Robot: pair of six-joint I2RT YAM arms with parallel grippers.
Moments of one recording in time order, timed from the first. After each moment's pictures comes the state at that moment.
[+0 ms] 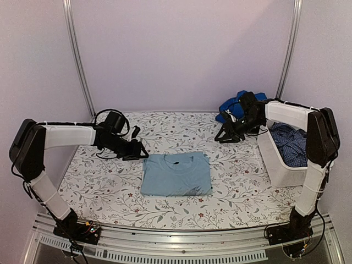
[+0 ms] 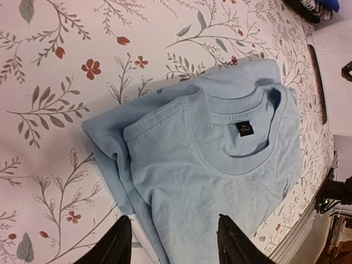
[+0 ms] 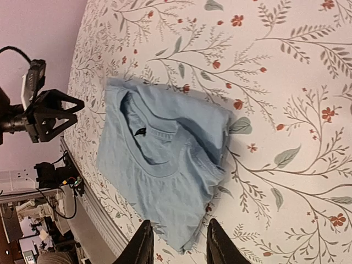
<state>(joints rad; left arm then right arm) -0.45 1.66 1.00 -0.33 0.39 -0.40 0.38 1.89 1.50 -0.72 -0.71 0.25</state>
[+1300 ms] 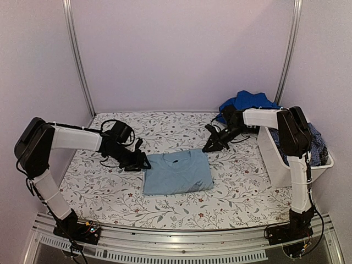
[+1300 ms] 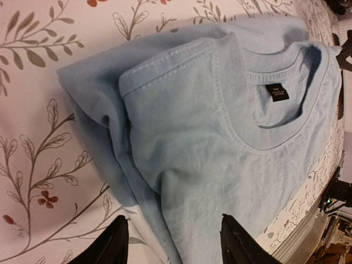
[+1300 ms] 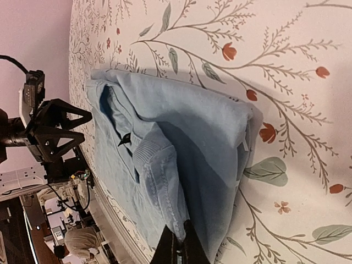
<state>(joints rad) -0.51 1.71 0.95 -0.33 0.38 -0.49 0.42 2.24 1.69 -0.74 -0.83 0.28</state>
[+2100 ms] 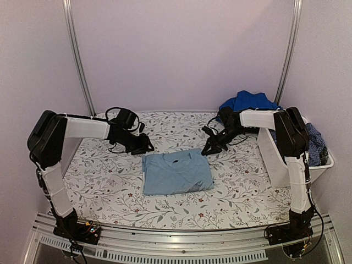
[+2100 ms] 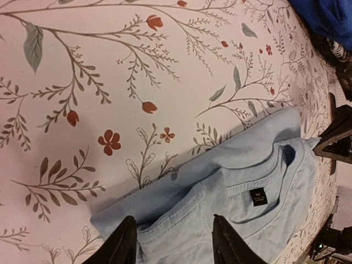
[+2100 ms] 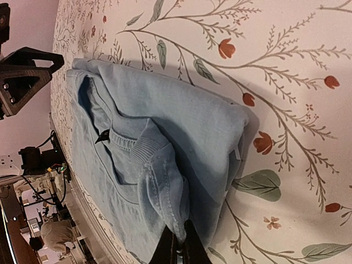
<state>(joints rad) -0.45 1.88 1.19 -0.27 0.30 -0.53 0.45 2.27 1.72 -0.76 -0.76 0.17</state>
